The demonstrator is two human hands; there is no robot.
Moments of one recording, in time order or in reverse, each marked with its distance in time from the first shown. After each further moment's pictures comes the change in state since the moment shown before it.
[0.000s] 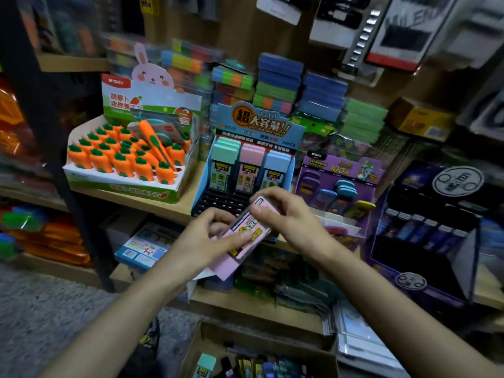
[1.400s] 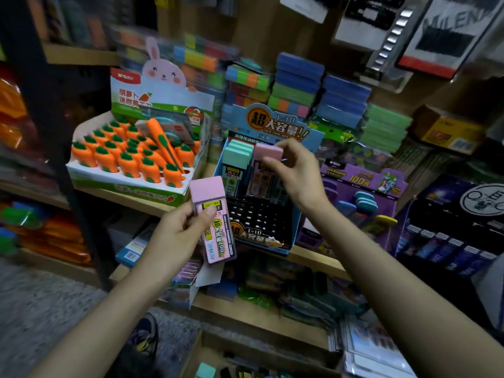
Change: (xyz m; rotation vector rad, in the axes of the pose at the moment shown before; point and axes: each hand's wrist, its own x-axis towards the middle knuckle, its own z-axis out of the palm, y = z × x) left_hand 0.015 -0.015 -0.037 -0.045 0.223 0.232; right_hand 0.096 0.007 -0.012 -0.275 0.347 -0.200
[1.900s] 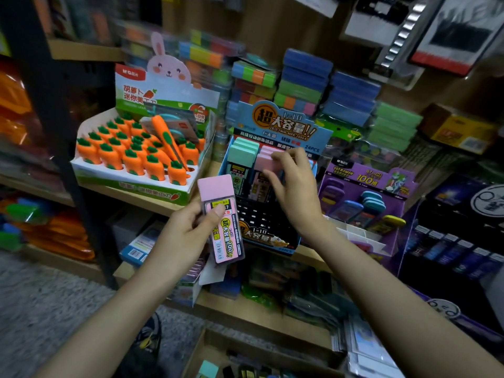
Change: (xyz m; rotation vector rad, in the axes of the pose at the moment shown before) left_hand 0.000 0.002 0.004 0.048 -0.020 0.017; right_hand -0.019 0.013 0.017 -0.451 0.070 -0.253
